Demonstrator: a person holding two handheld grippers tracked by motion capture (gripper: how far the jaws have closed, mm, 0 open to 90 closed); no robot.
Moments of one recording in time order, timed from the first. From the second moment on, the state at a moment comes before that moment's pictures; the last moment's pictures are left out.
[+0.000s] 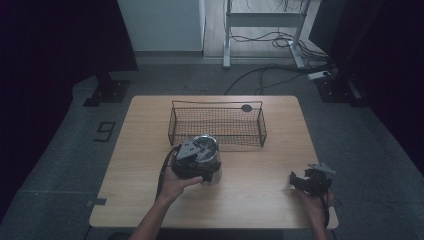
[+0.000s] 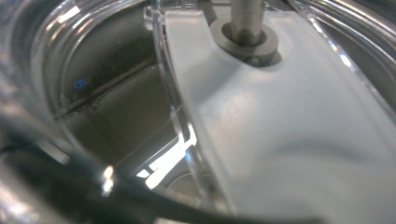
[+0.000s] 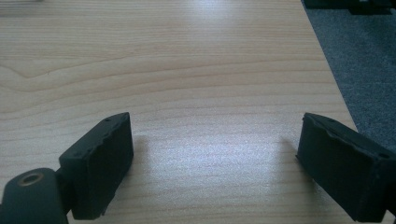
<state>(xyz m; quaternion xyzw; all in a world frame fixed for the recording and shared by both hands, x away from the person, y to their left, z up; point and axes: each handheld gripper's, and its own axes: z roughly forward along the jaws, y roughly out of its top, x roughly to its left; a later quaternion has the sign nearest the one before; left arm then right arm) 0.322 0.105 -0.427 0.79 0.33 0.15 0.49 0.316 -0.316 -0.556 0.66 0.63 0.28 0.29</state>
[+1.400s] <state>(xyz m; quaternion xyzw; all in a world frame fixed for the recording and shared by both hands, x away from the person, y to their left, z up) 0.368 0.112 -0.375 0.77 0.35 0.19 0.50 0.315 -0.316 -0.555 0.67 0.63 0.28 0.29</state>
